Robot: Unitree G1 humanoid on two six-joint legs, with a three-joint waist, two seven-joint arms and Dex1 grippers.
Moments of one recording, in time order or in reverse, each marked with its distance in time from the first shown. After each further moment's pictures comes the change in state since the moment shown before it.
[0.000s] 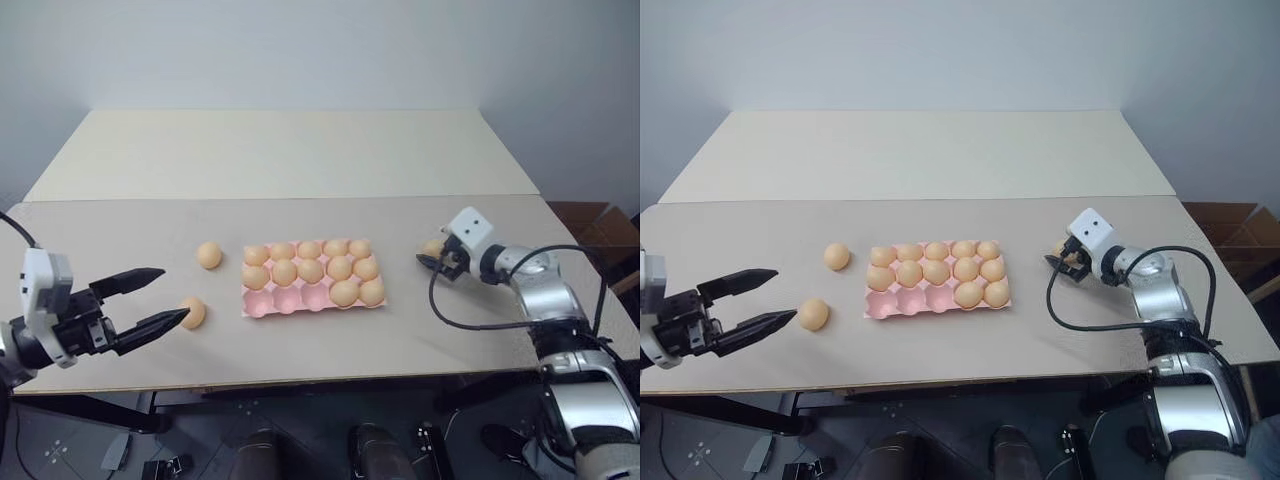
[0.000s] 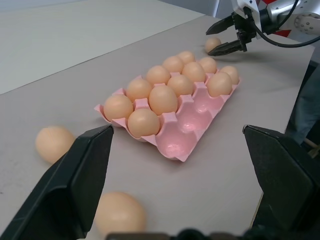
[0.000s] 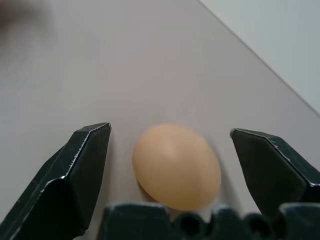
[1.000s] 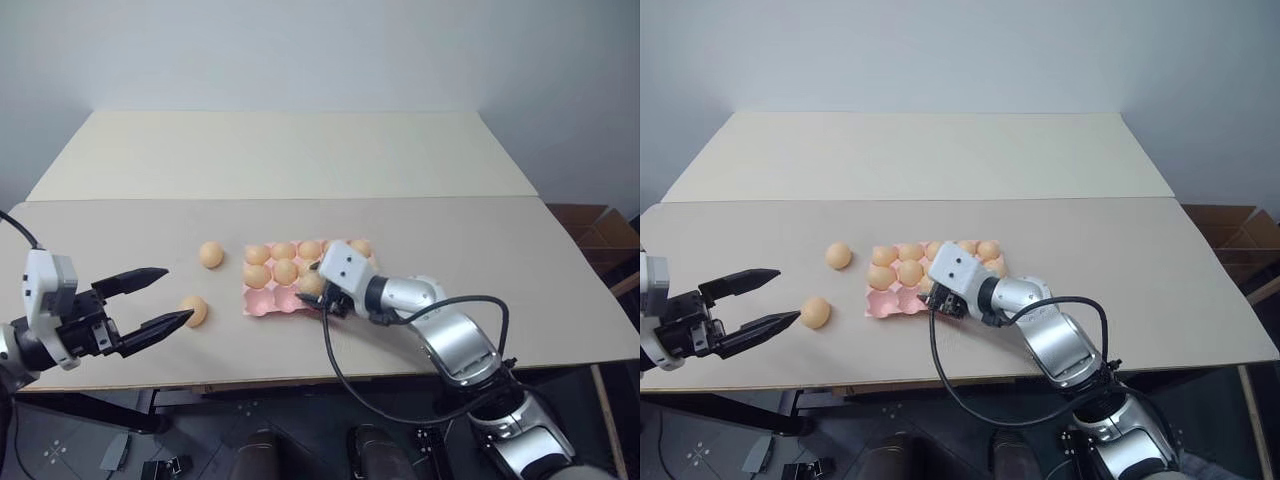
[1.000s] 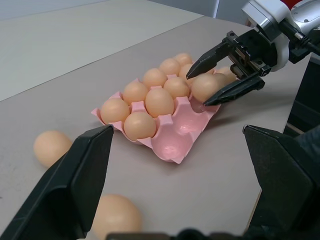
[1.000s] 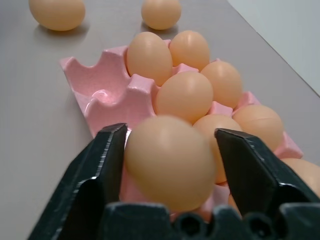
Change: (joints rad) left arm -0.003 -0.009 -0.003 -0.037 -0.001 -0.001 0.024; right arm 0.202 0.260 0.358 -1.024 0.069 0.608 -0.087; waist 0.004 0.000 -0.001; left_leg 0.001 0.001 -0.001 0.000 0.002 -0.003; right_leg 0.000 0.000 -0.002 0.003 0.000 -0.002
